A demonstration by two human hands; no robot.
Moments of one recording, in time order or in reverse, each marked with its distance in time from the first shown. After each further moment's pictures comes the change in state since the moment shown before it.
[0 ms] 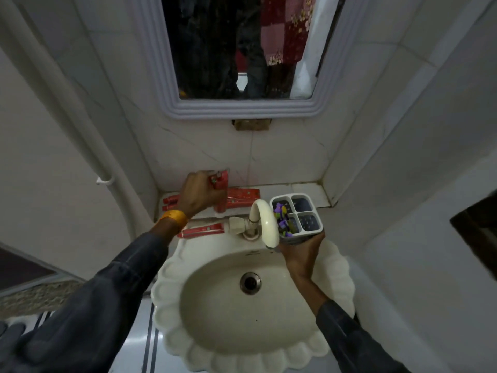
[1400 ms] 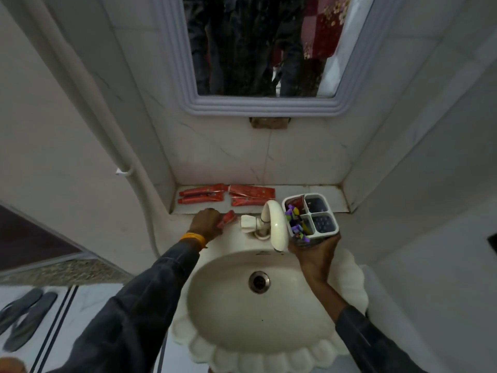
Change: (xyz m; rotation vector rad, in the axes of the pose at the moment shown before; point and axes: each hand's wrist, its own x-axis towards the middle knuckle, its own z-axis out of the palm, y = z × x) left_hand -0.034 -0.066 0.070 0.478 -0.296 -0.146; right_hand 0.018 0.003 -0.008 -0.020 -0.095 -0.049
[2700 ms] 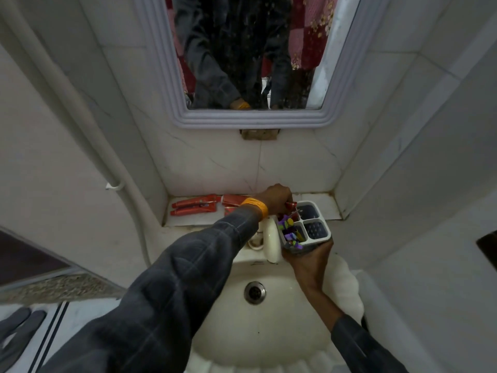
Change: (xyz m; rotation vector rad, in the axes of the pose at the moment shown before) left_hand 0.059 0.174 -0.078 -0.116 -0.153 0.417; right_hand 0.000 -0.003 -0.001 -0.035 0.023 0.052
